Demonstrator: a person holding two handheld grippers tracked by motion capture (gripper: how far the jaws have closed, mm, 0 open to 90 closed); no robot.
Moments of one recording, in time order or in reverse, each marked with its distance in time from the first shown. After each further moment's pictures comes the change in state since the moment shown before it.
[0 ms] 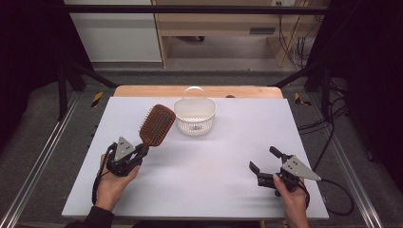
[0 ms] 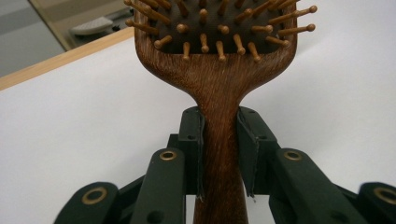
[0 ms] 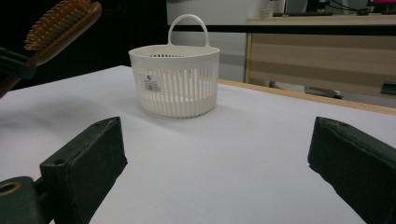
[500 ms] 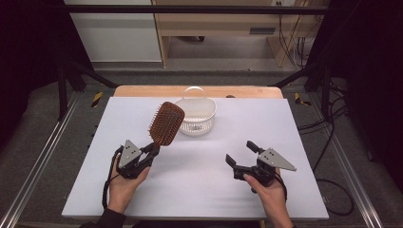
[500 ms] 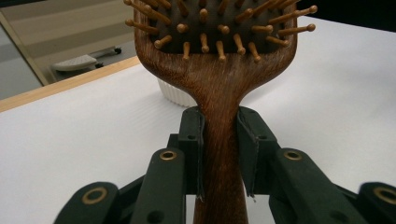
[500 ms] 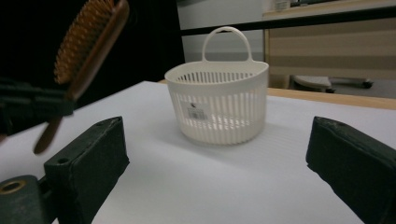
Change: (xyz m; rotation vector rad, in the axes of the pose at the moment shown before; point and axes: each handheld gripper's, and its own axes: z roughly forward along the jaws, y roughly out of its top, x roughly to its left) left arm -0.021 -0.002 0.009 -0.167 -0.070 -0.017; right arm 0.054 0.032 0.047 0.008 0.035 0.121
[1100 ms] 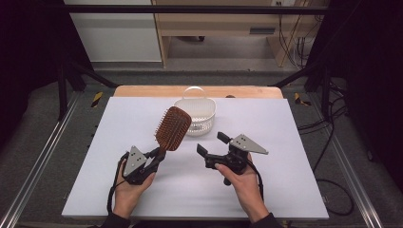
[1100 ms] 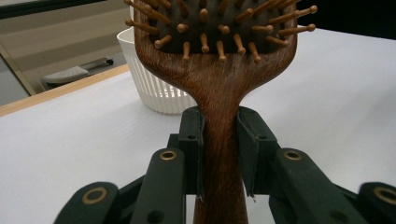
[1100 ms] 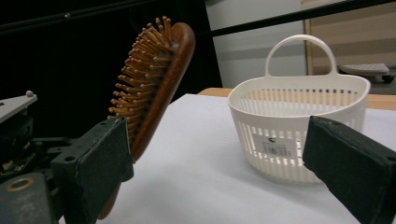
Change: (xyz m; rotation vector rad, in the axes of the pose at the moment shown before) left arm -0.021 -0.004 0.000 -0.041 -0.024 0.023; right arm 0.053 0.032 0.056 0.019 0.115 0.111
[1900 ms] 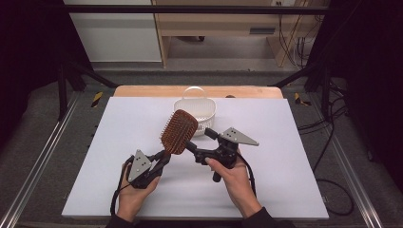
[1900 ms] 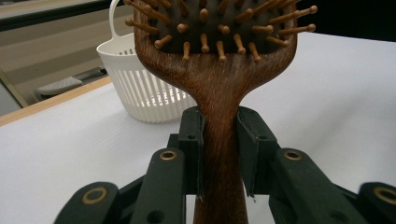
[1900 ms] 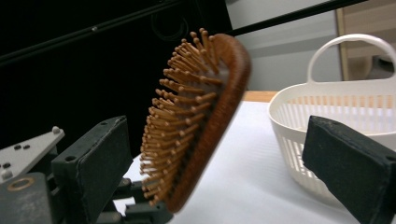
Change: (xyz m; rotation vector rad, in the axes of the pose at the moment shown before) left arm -0.018 0.002 0.001 -0.024 -0.028 0.041; right arm 0.017 0.015 0.023 0.003 0.095 0.080
